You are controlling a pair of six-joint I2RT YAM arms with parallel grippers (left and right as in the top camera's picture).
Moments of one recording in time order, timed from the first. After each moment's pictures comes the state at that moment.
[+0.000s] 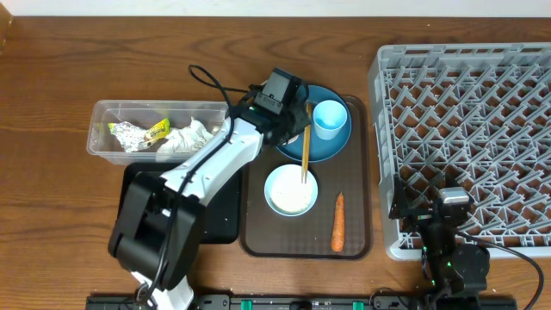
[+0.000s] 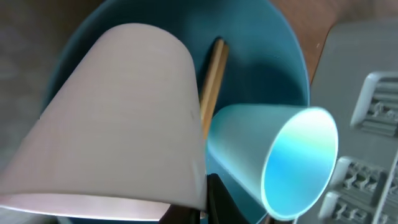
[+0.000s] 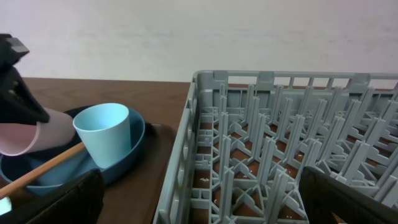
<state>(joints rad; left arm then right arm) -0.52 1.84 1.32 -0.48 0.13 -0.98 0.06 0.01 0.01 -0.07 -0.05 0.03</state>
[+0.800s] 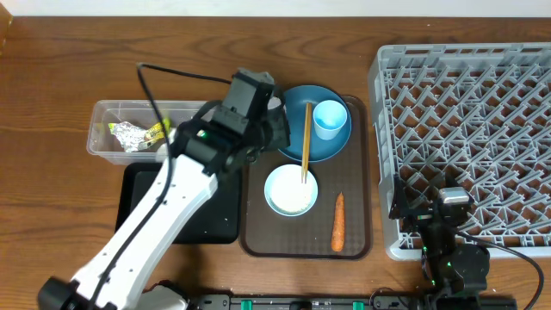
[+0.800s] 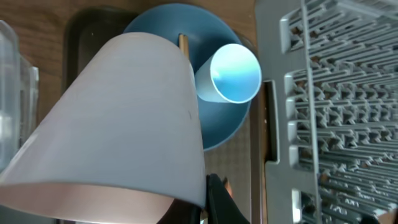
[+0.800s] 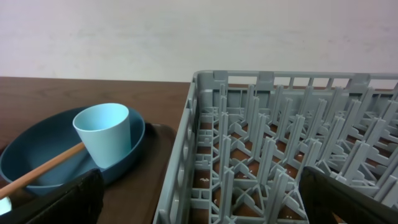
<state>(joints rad) -0.52 1.44 1.32 -0.78 0.13 -0.64 0.06 0.01 0.01 -0.07 -0.05 0.03</state>
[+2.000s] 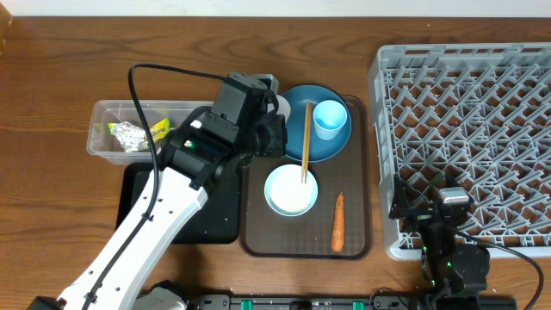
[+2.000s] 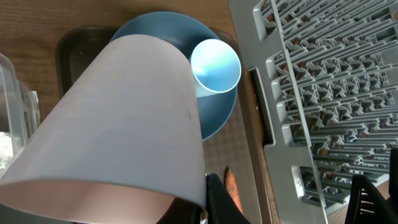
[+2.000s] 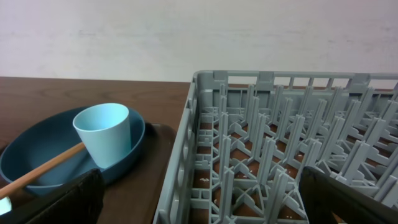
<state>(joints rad) -0.52 1.38 1.32 -0.80 0.17 -0.48 0.06 0.01 0.01 -0.07 -0.05 0.03</state>
